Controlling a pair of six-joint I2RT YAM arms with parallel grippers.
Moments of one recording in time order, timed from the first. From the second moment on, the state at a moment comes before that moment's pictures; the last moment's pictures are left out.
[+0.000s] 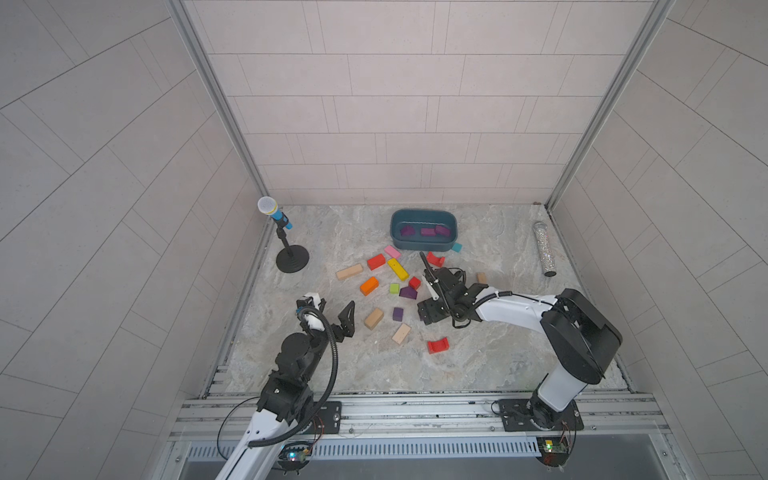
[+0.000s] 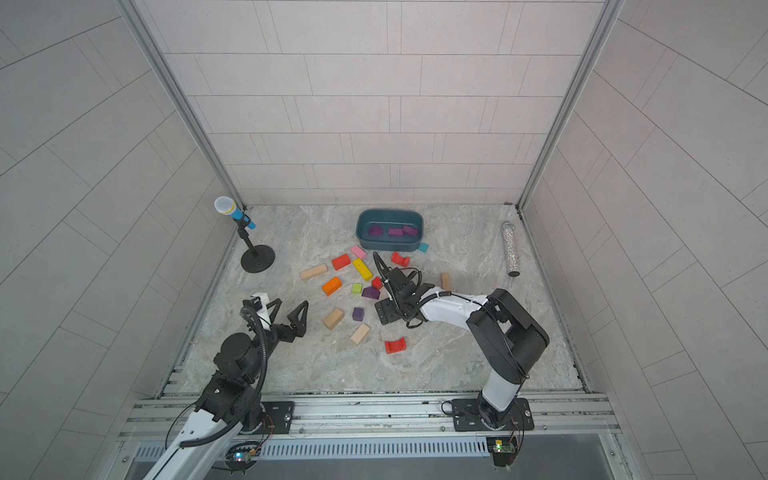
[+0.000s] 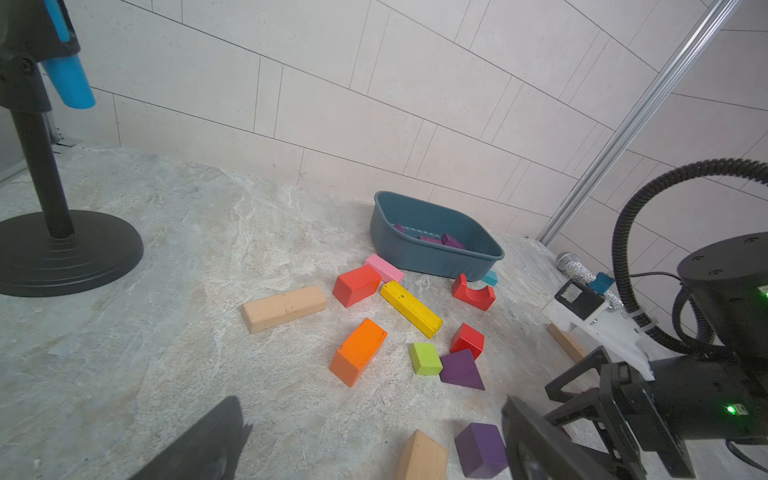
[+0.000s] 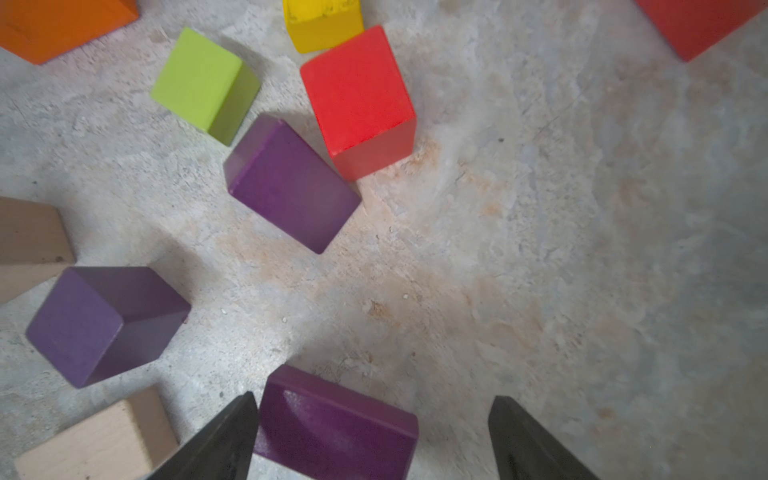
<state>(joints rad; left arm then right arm) -0.36 0.18 0.01 0.07 -0.04 -0.33 0.69 1.68 0.91 -0.27 0.04 0.30</state>
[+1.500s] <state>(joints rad) -0.36 0.20 0.01 0.07 -0.04 -0.34 0.74 1.71 0.90 -0.25 0.07 0.34</state>
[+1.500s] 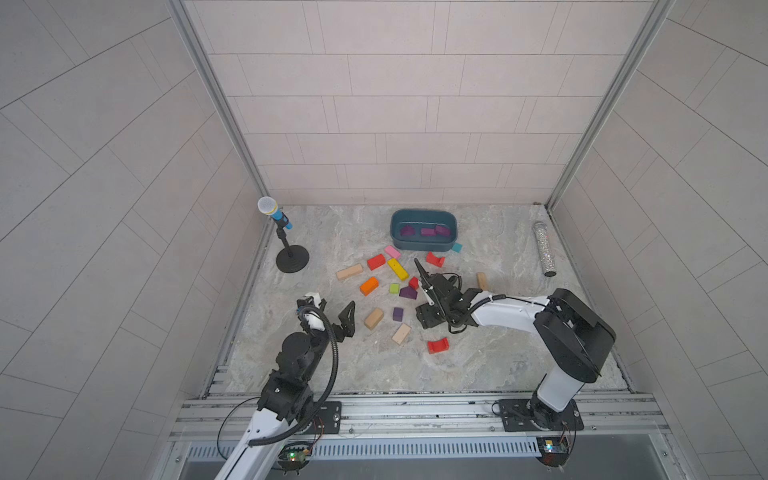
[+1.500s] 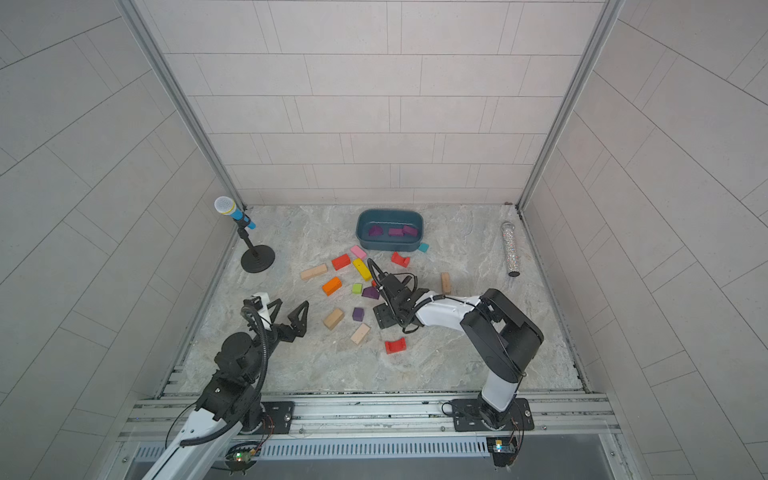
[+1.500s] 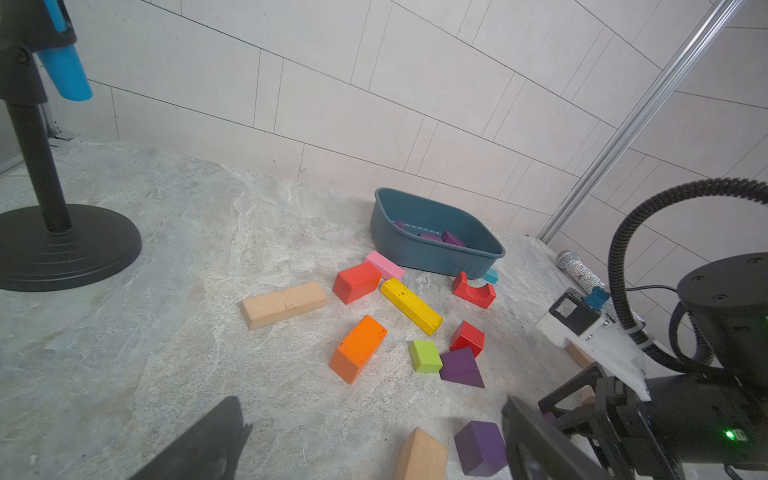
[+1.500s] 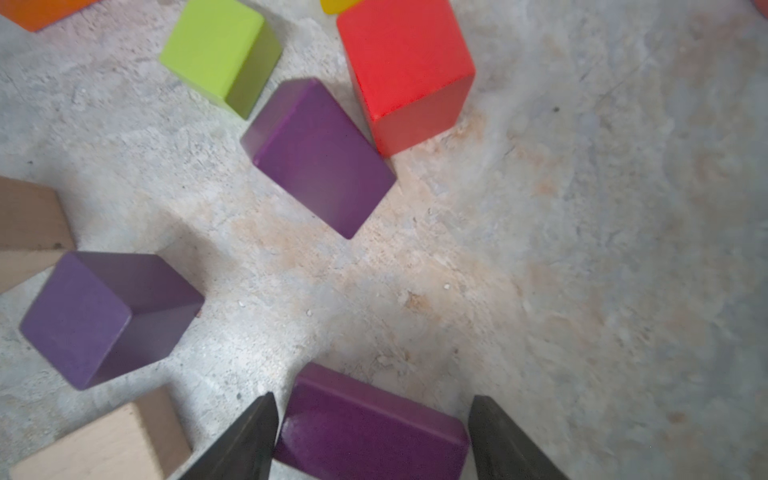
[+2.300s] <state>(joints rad) -0.36 0.19 0.01 0.07 -0.04 -0.34 0.75 1.74 0.92 -0.22 0.09 0.34</state>
